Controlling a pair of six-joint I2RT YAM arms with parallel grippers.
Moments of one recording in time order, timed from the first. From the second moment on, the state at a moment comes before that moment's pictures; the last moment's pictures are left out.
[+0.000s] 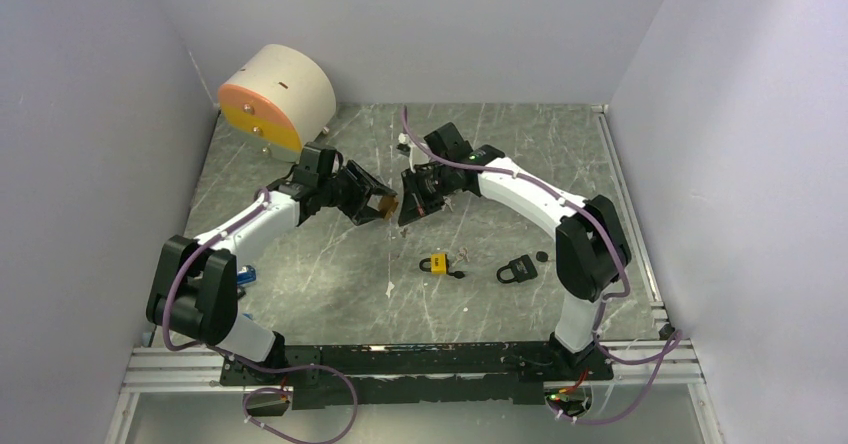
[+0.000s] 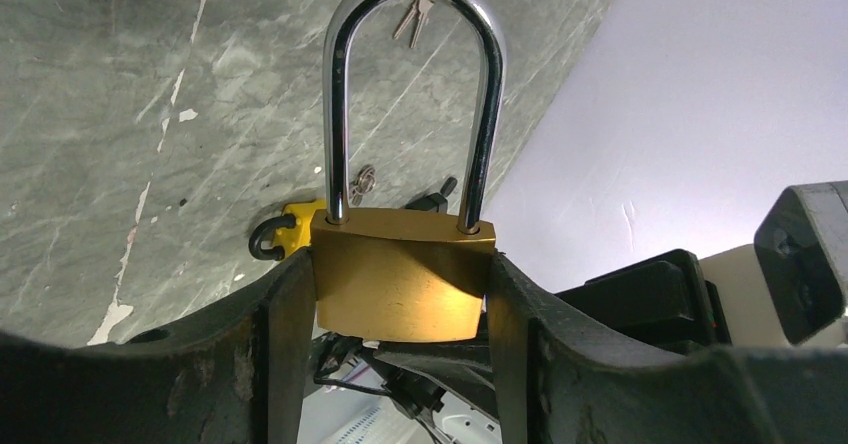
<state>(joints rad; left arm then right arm) -0.35 1.48 0.96 -0.25 0.46 -1.27 0.65 1.81 1.45 -0.59 -0.61 0.26</state>
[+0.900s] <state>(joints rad) -0.34 1.48 0.95 -0.20 0.36 -1.36 0.63 1.98 1.70 -0.75 -0.57 0.44</state>
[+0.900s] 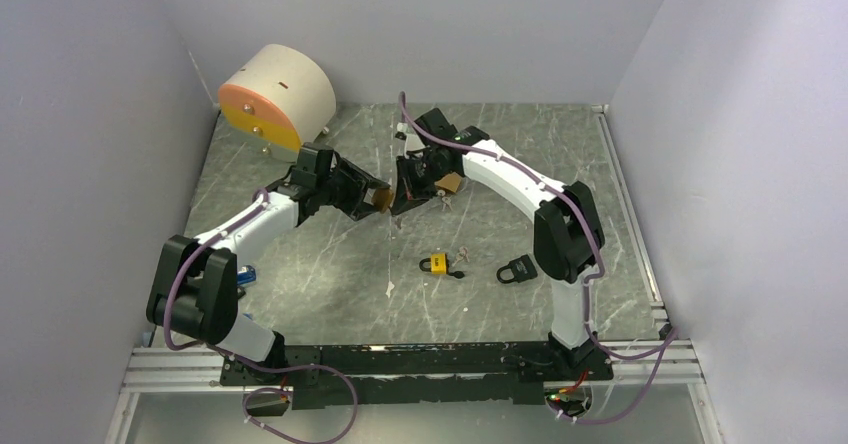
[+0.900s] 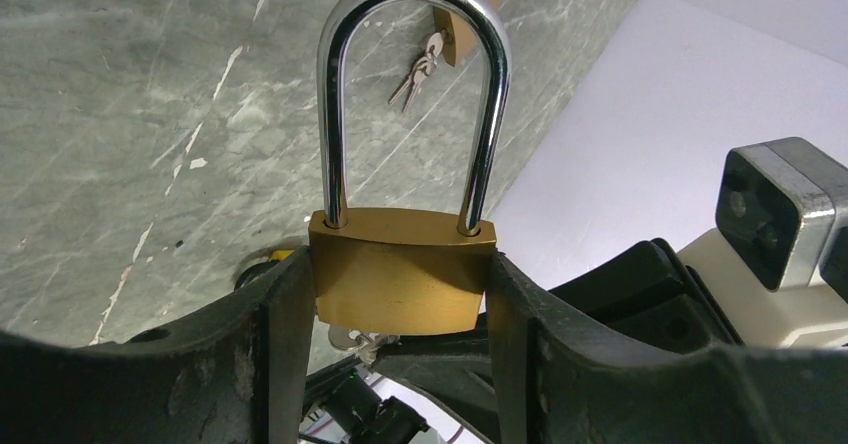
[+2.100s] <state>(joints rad) -0.34 1.29 0.84 0.13 0.45 -1.25 0.50 1.75 1.21 0.16 -0.96 1.08</state>
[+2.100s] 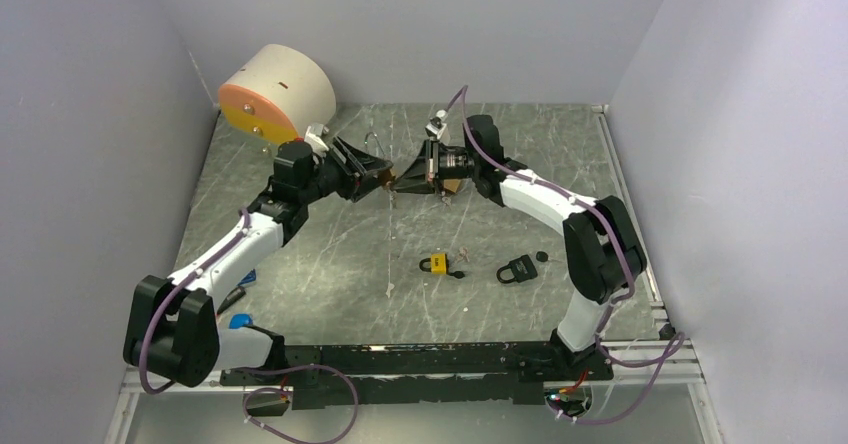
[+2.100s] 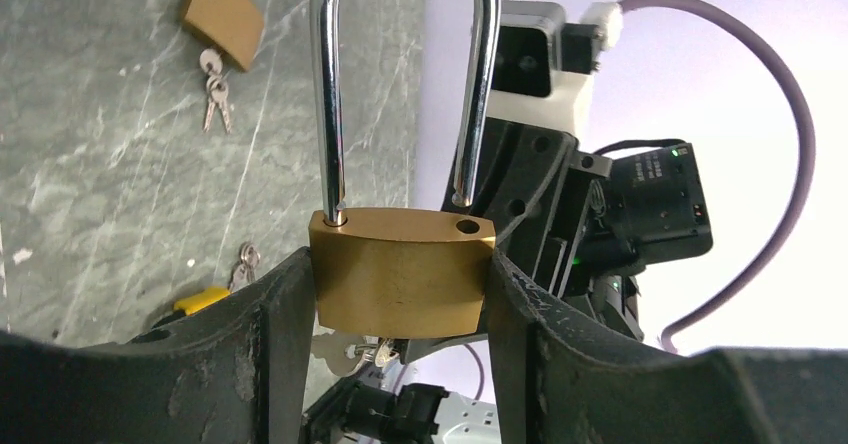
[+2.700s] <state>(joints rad) -0.34 1.29 0.96 0.06 0.67 -0.86 0.37 1.46 1.17 0.05 -0.86 0.68</state>
